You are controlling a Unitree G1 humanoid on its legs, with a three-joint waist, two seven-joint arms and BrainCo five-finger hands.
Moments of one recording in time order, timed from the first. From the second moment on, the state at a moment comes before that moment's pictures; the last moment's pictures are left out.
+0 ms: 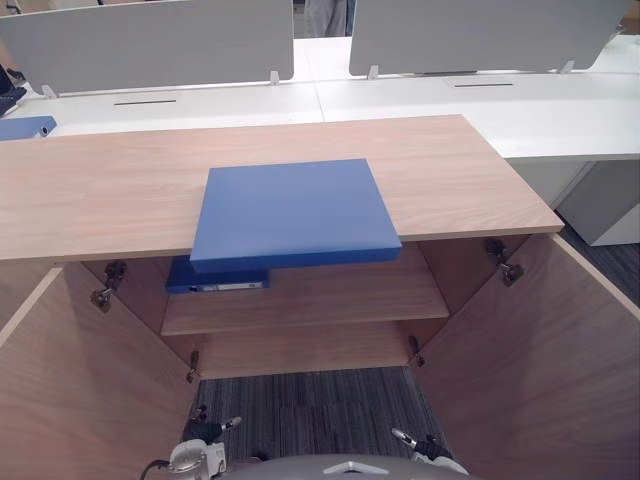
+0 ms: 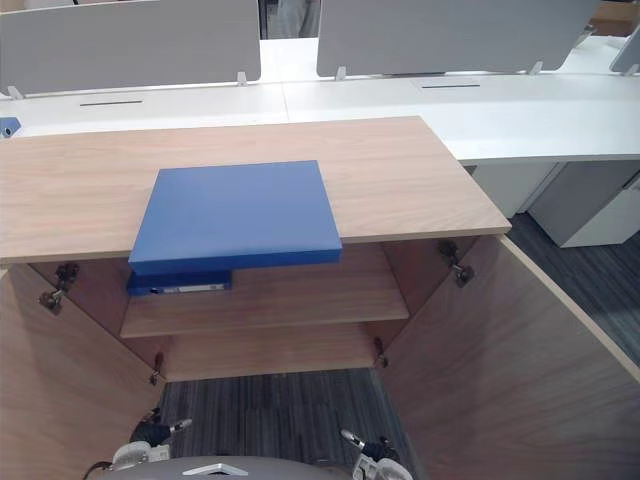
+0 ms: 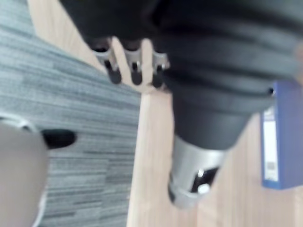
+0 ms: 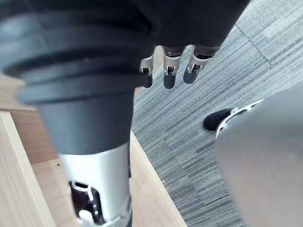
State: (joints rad) left arm 0.09 0.04 0.21 0.95 0.00 -0.07 0.12; right arm 0.07 -0.05 -0.36 1.07 0.15 -0.04 -0.08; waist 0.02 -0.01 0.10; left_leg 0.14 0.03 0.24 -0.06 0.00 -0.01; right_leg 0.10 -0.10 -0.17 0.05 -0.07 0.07
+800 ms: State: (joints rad) left arm 0.25 0.10 0.17 -0.03 0.04 -0.20 0.26; right arm 0.10 -0.05 -0.29 0.99 0.15 -0.04 -0.11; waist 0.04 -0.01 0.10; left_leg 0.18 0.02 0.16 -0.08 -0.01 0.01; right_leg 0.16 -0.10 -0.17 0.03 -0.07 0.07
